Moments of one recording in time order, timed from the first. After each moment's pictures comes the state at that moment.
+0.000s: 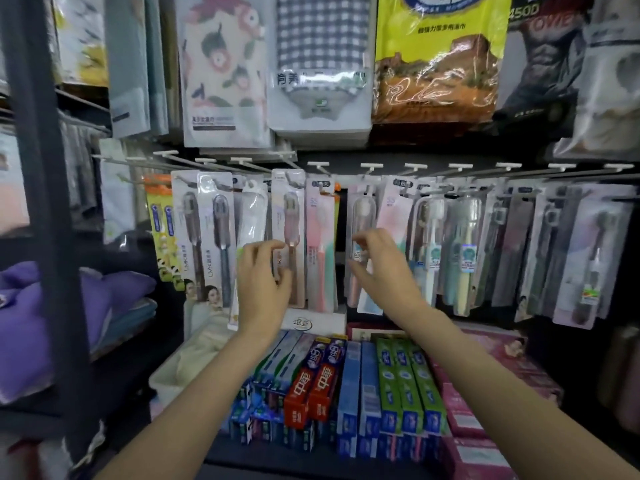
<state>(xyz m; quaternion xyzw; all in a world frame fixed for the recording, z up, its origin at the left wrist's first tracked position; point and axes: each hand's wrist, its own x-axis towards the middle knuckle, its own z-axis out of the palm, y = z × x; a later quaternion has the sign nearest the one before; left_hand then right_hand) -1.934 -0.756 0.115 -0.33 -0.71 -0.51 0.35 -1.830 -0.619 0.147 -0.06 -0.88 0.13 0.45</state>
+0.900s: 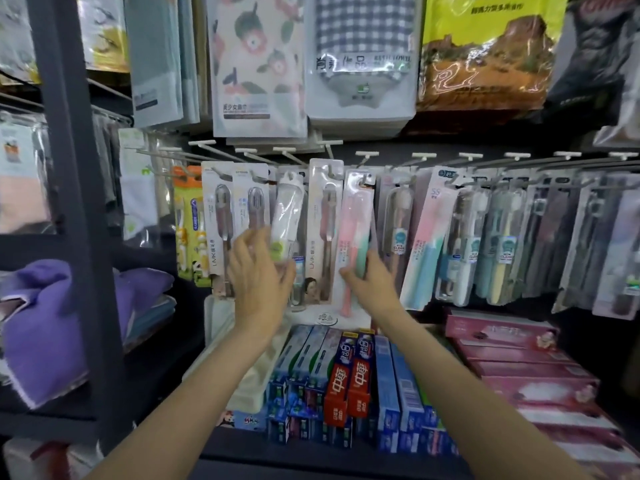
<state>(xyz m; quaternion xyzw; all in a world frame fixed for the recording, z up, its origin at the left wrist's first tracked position) -1.983 -0.800 0.110 -0.32 -0.74 -0.45 0.39 -1.899 -0.669 0.116 -0.16 -0.80 0.44 0.37</state>
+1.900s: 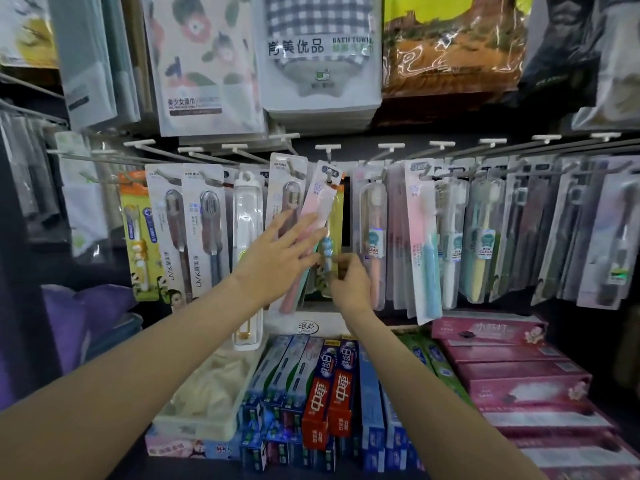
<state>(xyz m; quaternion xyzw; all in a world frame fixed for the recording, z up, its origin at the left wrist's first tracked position) -1.992 -0.751 0.160 -0.48 -0.70 0.27 0.45 -1.935 -0.630 0.101 -0.22 -0.74 0.48 0.42</state>
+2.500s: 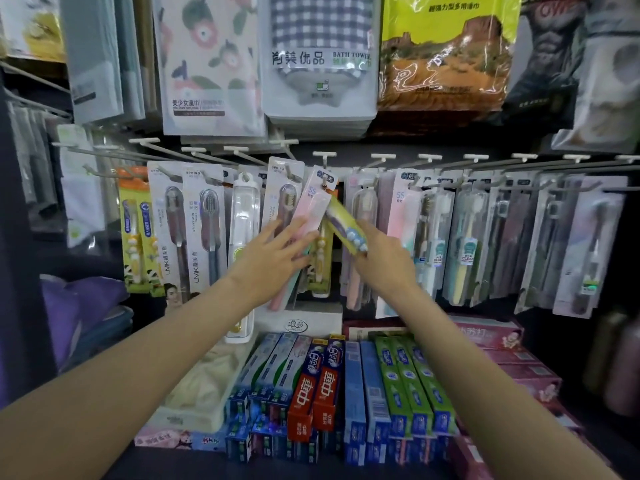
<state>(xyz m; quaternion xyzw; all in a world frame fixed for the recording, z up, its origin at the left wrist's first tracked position) -1.990 -0.754 0.154 -0.50 -0.72 0.23 0.43 -1.863 -0.621 0.159 -0.25 -0.89 0.09 0.37</state>
